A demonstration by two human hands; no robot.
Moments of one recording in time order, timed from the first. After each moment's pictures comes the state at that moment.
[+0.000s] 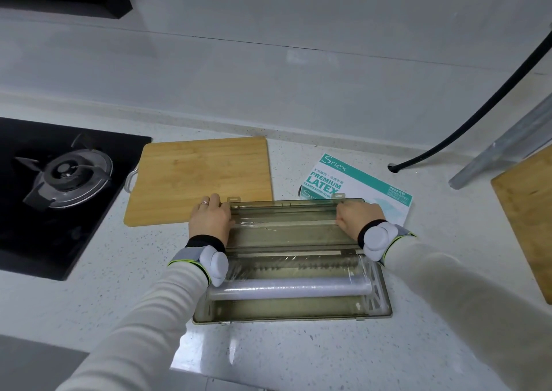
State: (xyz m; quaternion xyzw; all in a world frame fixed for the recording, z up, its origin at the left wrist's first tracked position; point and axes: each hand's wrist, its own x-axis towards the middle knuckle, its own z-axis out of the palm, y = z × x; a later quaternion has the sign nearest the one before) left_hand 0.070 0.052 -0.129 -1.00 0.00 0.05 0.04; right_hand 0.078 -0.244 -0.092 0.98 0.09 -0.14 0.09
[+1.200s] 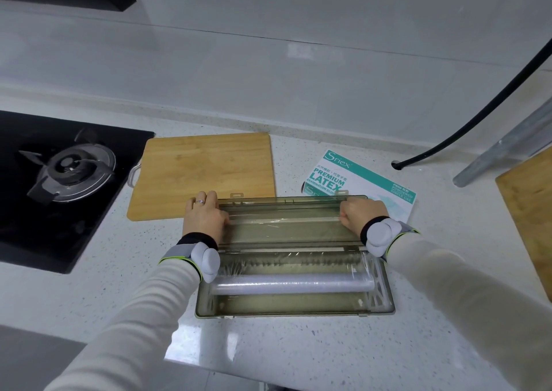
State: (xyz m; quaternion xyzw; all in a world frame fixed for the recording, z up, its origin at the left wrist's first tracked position) left_hand 0.059 0.065 -0.117 -1.00 0.03 0.05 0.04; right_hand 0.078 -0.243 -0.091 0.98 0.09 -0.14 0.09
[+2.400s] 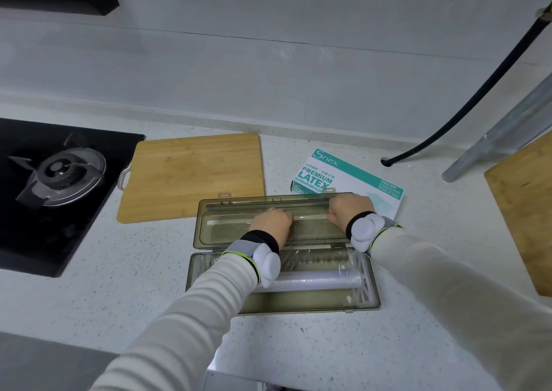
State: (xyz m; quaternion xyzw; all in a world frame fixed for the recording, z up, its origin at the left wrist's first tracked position) left_hand 0.064 -0.070 -0.120 -0.97 0.17 0.16 -0.01; right_hand 0.081 -0.246 -0.089 0.98 0.08 -0.16 0.08
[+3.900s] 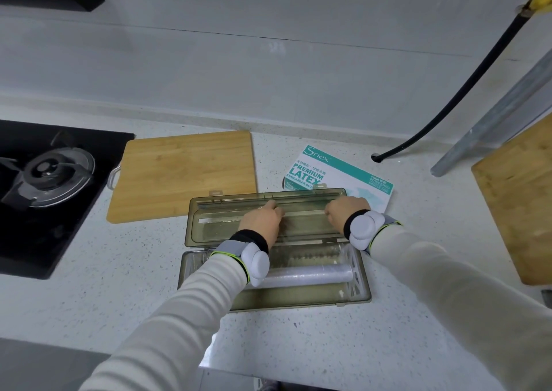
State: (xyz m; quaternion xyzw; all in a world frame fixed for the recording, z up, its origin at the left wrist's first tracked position) left_hand 0.057 -0.066 -0.117 -0.98 0.16 0.14 -0.04; right_hand 0.072 -0.252 -0.085 0.96 0.05 -0.24 0.11
